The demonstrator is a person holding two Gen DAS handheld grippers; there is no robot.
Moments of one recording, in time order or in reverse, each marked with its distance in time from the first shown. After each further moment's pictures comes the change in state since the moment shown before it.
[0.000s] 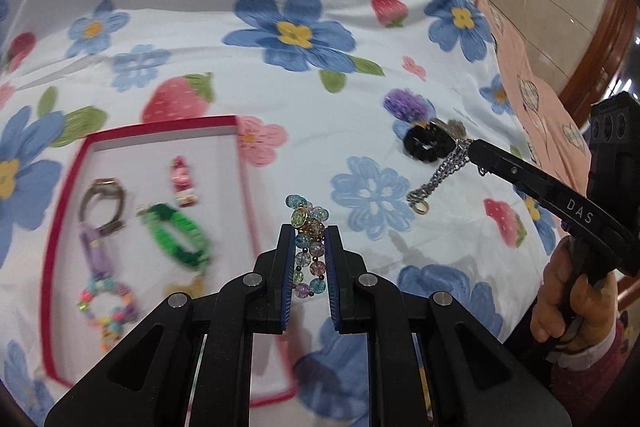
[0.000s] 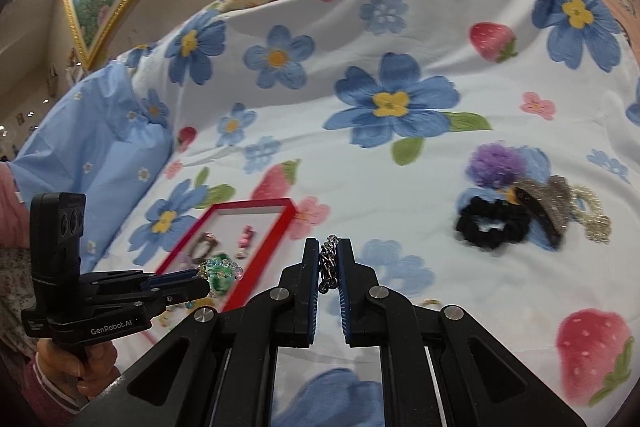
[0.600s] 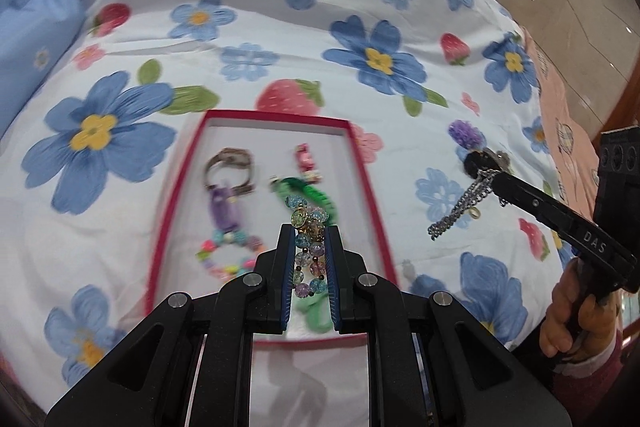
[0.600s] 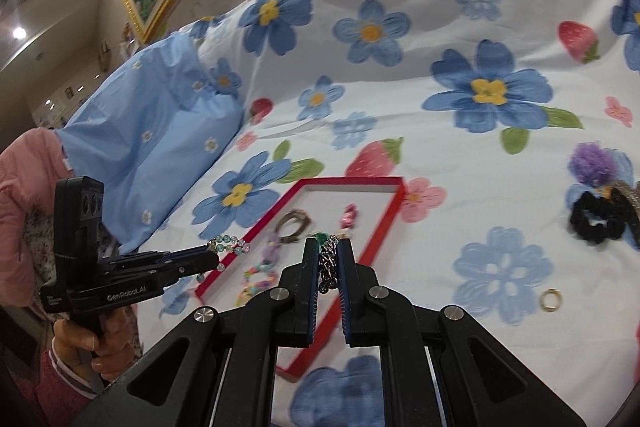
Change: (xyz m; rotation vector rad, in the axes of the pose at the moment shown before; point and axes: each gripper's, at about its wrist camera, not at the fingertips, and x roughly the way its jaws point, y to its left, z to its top) left arm -0.074 0.084 -0.039 -0.153 -0.070 0.138; right arm 0.022 0.089 -0.015 -0.084 0.067 0.206
